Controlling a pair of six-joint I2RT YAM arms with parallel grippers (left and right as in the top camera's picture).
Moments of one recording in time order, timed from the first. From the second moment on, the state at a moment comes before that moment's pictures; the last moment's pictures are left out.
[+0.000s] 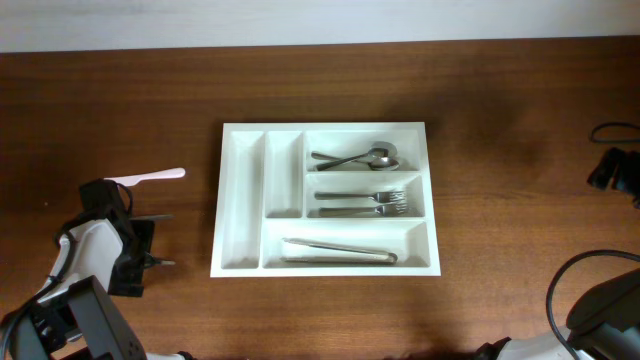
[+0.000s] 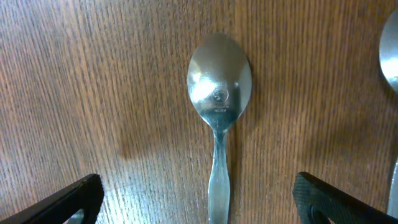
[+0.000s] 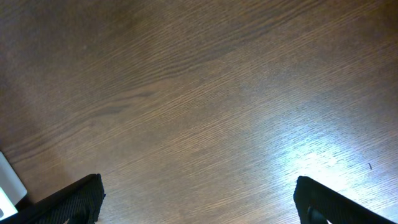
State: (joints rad) left arm 0.41 1.60 0.83 -0.71 -0.21 -1.09; right arm -0.74 1.75 1.67 -1.24 -0.13 -0.23
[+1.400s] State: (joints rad) left arm 0.54 1.60 0.81 -0.71 -0.06 -1.10; right arm -0.74 1.75 1.67 -1.24 -0.13 -0.23
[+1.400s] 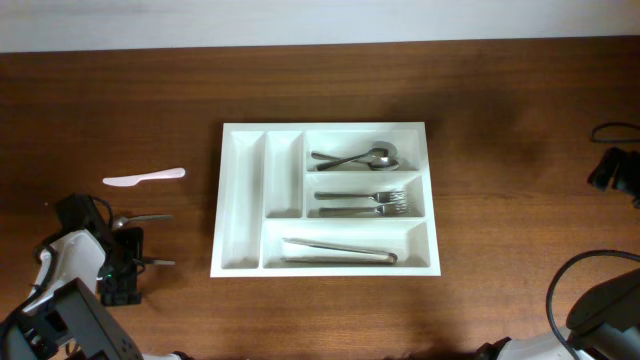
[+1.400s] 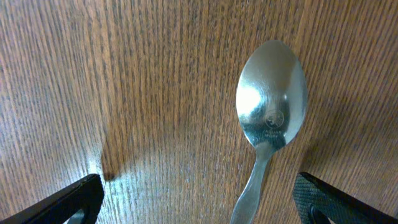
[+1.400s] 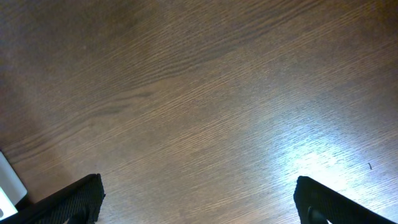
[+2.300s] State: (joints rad) left arm 0.54 1.60 0.81 -0.66 -0.04 -1.10; right arm -0.74 1.75 1.67 -1.24 -0.13 -0.23
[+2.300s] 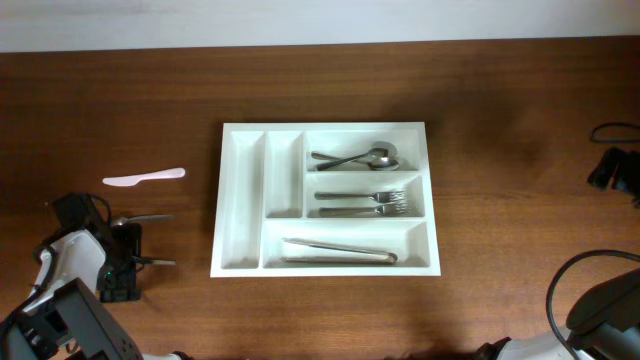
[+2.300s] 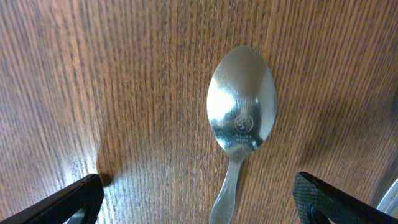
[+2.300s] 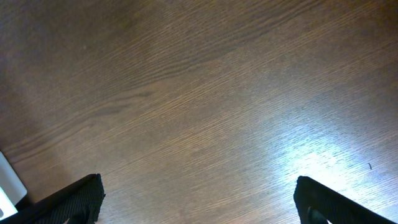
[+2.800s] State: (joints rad) left arm 0.54 1.60 0.81 -0.66 -0.03 -1.10; right arm -0.74 1.75 1.67 -1.24 -0.13 -0.23
